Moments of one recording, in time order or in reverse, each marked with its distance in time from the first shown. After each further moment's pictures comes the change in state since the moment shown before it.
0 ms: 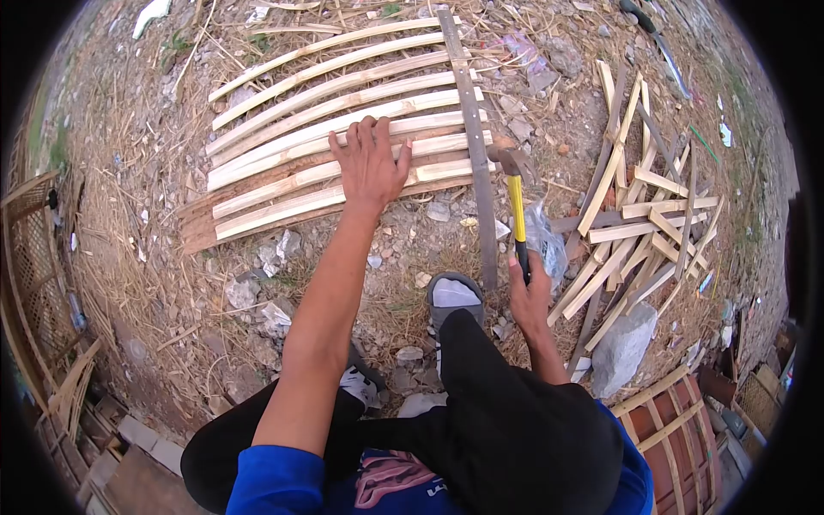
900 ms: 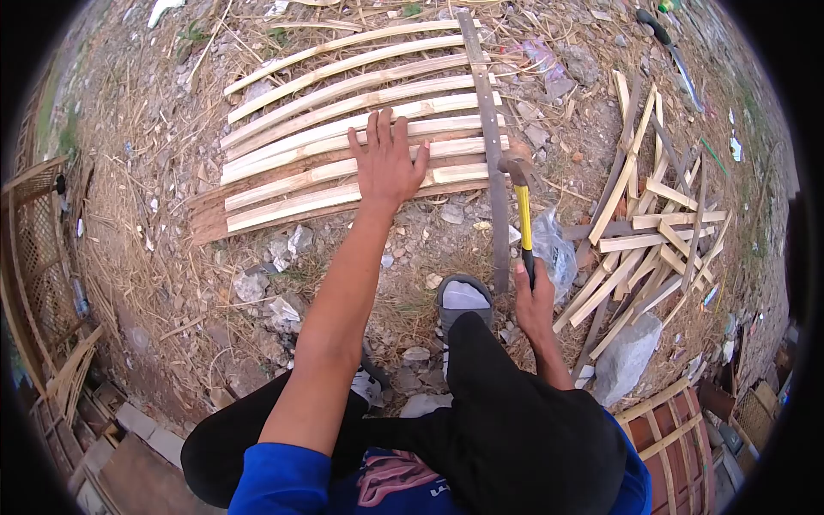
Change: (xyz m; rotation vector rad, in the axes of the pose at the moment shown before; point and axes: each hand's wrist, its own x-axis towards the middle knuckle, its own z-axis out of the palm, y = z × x) left_hand 0.001 -0.005 0.009 0.036 0.006 -0.001; right_hand -0.001 0.003 0.005 -0.063 -0.062 -0.019
